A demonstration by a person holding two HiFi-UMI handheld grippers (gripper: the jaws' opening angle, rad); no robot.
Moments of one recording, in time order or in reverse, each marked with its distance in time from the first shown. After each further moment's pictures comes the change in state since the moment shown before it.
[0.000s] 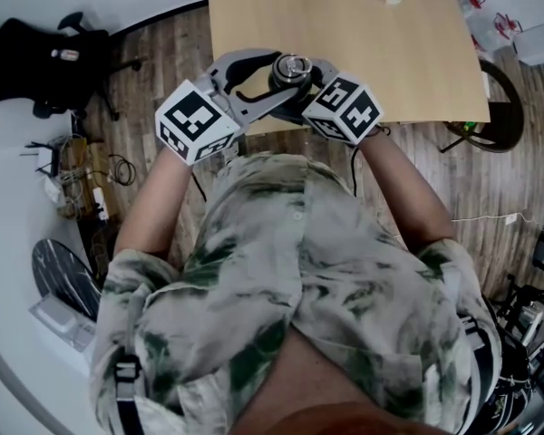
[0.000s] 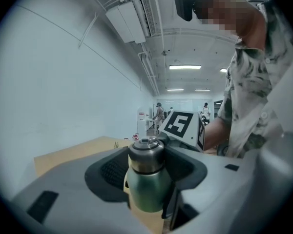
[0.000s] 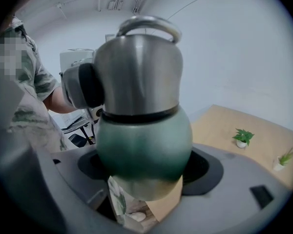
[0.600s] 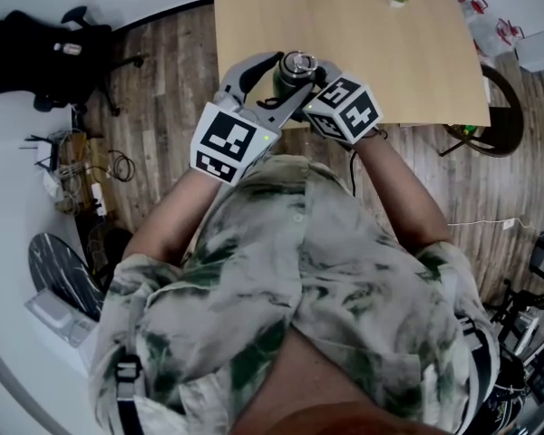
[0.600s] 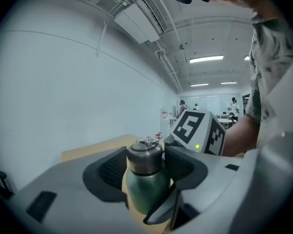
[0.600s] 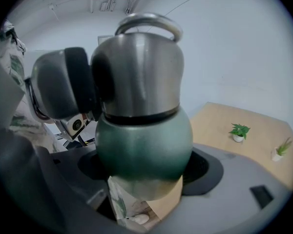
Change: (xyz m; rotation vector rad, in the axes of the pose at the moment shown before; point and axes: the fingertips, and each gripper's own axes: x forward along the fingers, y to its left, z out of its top) left arm -0.003 -0.003 -0.001 -0.050 0.016 0.322; right arm 0.008 0.001 -0.002 0.065 -0.008 -0.058
